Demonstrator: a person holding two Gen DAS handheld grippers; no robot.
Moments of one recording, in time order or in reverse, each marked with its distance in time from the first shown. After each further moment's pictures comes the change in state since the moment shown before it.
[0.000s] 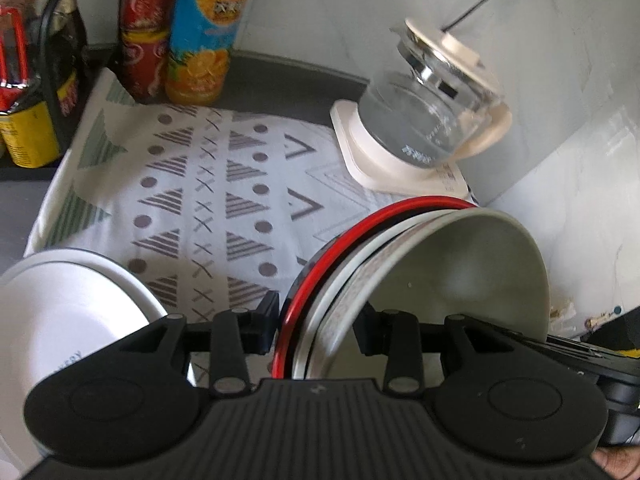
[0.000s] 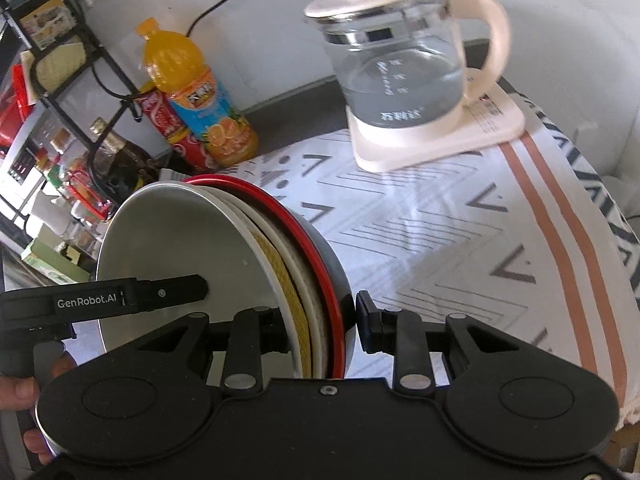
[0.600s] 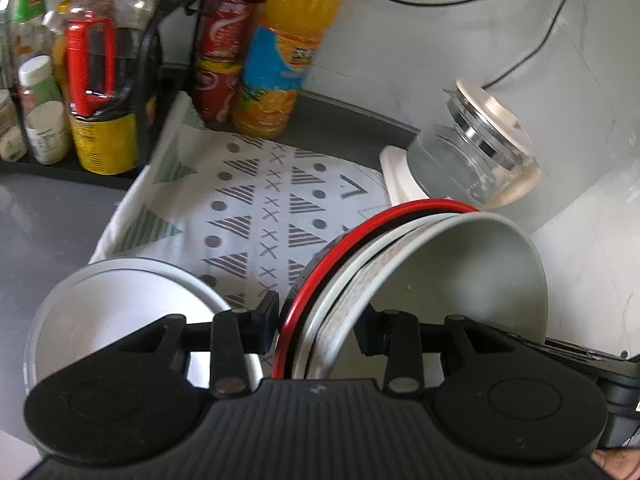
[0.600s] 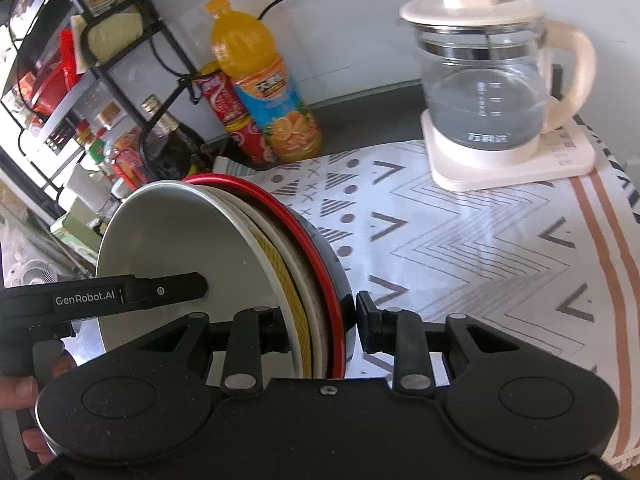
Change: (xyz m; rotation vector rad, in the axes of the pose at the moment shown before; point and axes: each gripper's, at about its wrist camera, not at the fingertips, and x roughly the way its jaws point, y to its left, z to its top) left arm -0.043 0.040 0.005 -0.097 -0.089 0.069; right arm 0.012 0.052 0.012 -0.111 0.019 0.093
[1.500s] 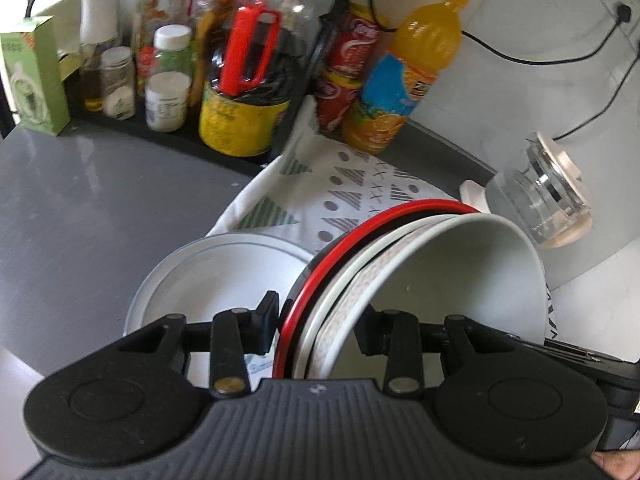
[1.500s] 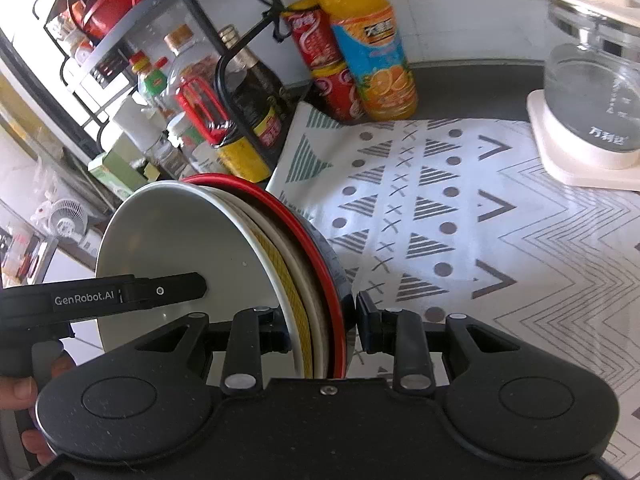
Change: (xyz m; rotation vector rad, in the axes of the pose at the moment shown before) left arm -0.043 0.076 -0.023 -0.175 -0.047 0.122; right arm 0.043 0.073 -0.012 -0.136 0.111 0.103
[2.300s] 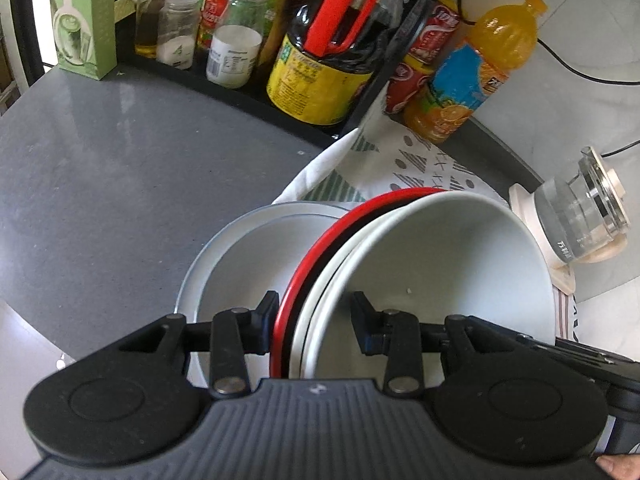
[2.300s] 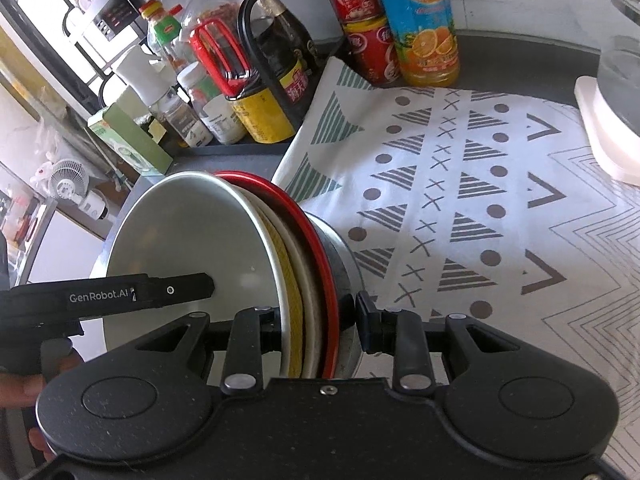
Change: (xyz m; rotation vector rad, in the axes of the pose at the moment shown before) left arm 0.021 0.053 -0.008 -0.116 0.050 0.046; right arm 0.045 0.025 -0.001 -0.060 0.100 0.007
